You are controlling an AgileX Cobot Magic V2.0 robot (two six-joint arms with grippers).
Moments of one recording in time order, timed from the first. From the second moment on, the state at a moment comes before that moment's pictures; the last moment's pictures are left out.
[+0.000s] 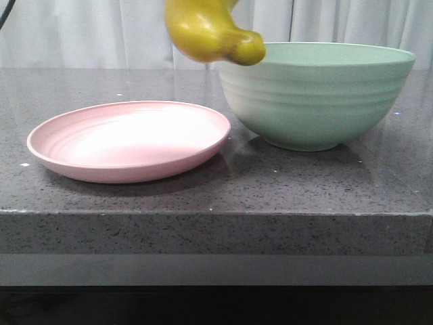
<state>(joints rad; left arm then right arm) -0.85 1.31 -1.10 -0.15 0.35 0.04 0.53 1.17 -0.95 0.74 0.14 -0.07</state>
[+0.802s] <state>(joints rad) -0.85 1.29 -1.10 -0.15 0.35 0.04 0.31 1.33 -1.26 0.72 0.21 -0.30</state>
